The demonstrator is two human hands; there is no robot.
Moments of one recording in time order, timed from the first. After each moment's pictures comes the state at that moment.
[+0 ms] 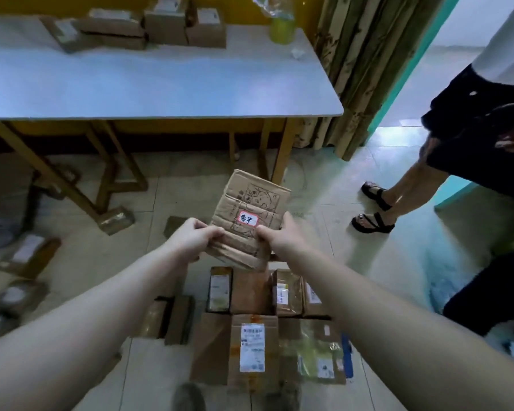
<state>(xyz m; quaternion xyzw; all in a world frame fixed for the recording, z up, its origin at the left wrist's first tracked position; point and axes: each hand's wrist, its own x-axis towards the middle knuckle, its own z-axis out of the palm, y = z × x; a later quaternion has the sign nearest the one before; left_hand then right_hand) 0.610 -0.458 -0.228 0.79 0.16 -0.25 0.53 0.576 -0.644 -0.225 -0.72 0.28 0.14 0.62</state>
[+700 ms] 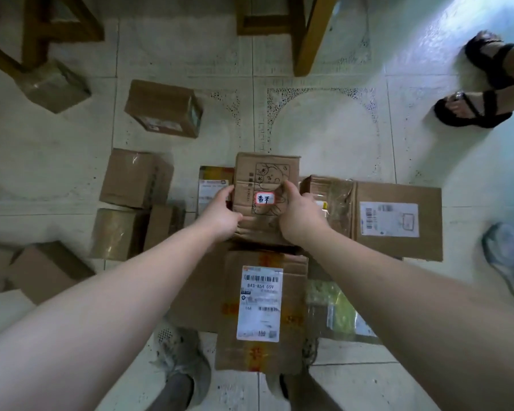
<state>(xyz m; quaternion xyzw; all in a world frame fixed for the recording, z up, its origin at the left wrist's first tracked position) 0.588 -0.510 -0.620 0.82 0.16 -0.38 0.40 0.566 -0.666 -0.621 -0.88 0.20 0.33 0.26</state>
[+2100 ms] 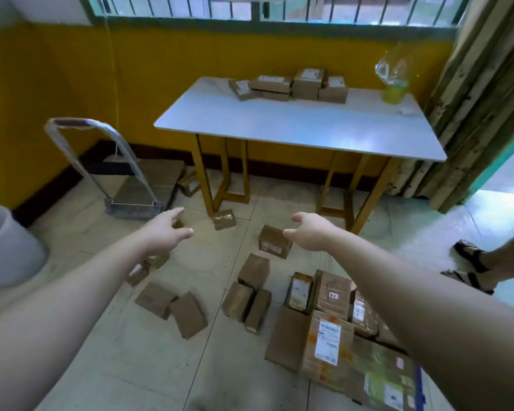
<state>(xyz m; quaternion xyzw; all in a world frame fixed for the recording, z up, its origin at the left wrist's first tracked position) 0.420 -0.158 -0.094 0.92 0.18 -0.13 0.32 0.483 -0.460 -0.125 -0.94 -0.02 0.22 0.27</state>
